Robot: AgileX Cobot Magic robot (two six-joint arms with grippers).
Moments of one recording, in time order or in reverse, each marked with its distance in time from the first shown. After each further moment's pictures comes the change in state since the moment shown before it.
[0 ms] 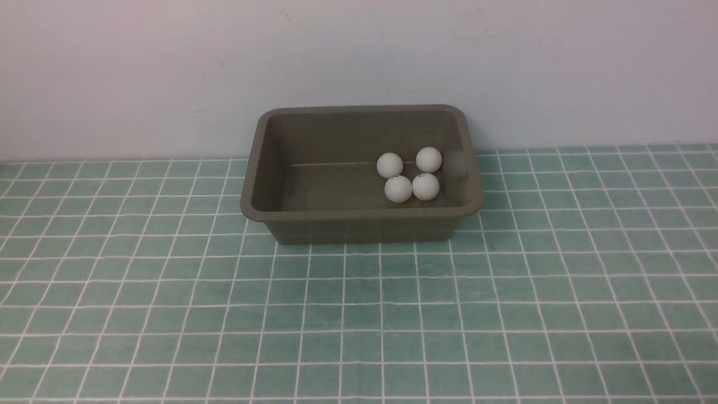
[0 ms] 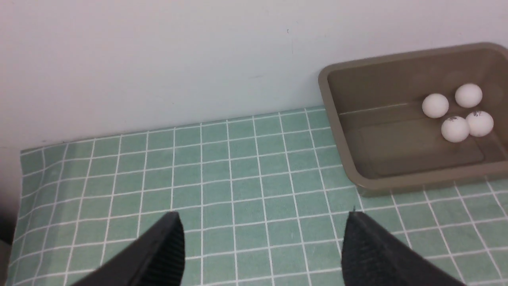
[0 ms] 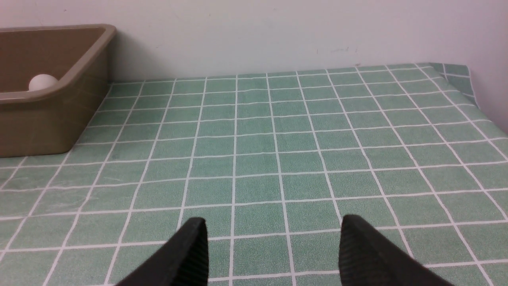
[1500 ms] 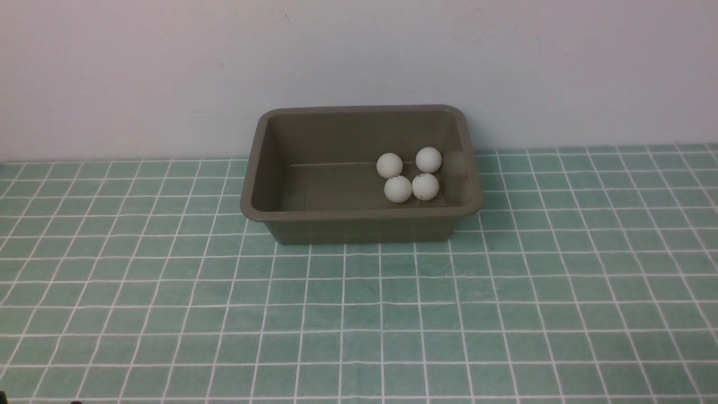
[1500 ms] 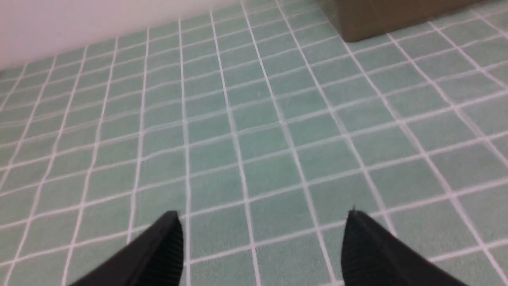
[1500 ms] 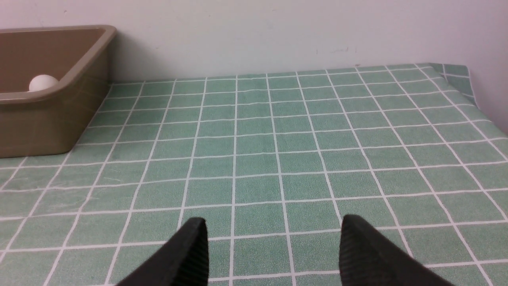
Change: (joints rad) right arm 0.000 0.000 0.000 0.000 -0.002 0.000; left arm -0.369 -0.875 1.204 0.265 -0.535 -0.169
